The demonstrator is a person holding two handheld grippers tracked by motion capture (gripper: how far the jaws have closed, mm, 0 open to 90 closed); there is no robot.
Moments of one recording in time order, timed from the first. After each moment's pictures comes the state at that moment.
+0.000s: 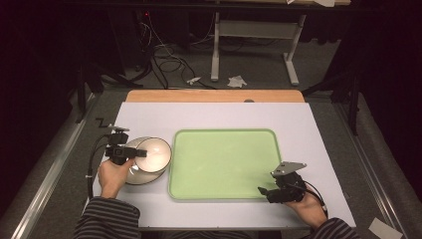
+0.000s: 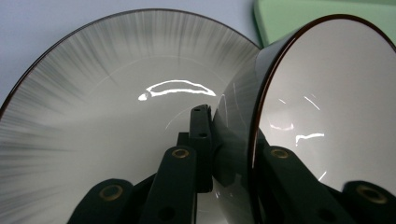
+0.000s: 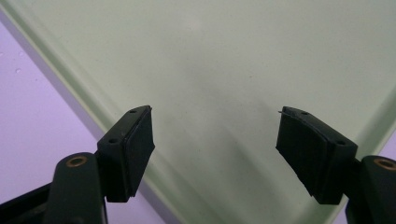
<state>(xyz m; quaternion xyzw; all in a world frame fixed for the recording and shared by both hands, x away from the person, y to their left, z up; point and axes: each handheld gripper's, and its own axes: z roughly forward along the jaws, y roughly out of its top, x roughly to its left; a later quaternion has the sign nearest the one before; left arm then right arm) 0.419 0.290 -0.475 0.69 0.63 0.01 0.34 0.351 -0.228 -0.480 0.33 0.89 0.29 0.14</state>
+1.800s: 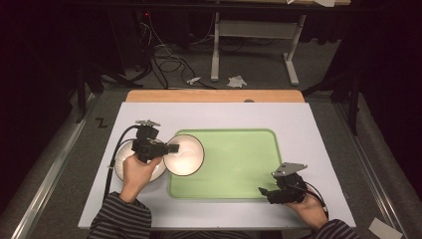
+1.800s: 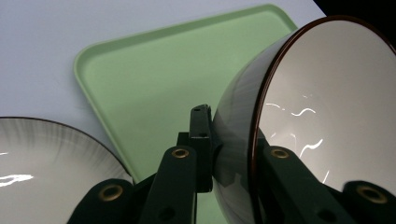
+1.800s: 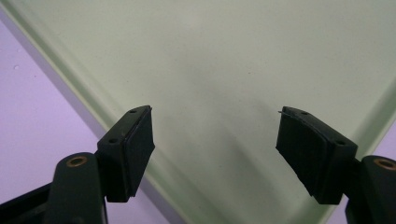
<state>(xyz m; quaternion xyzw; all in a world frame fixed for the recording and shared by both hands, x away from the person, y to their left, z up) 0.406 0.195 -0.417 0.77 0.49 0.01 0.41 0.349 -0.229 -0.481 0.33 0.89 0.29 0.14</state>
